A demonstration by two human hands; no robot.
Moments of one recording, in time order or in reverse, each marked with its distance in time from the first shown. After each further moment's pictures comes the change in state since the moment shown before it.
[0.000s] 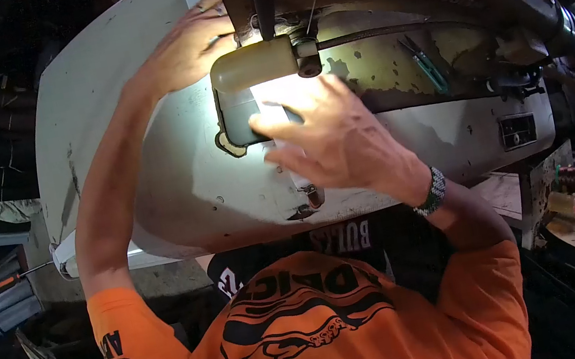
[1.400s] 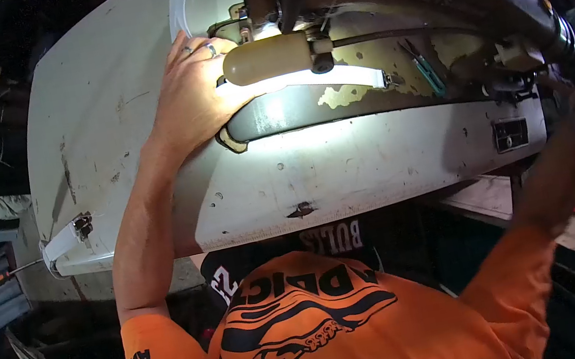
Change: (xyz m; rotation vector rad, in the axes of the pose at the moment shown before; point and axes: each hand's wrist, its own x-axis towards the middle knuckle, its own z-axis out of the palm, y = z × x) left_hand -0.043 0.084 0.008 -0.025 0.228 -0.268; right_hand -0.035 0.147 -0.307 -0.450 0.510 0.484
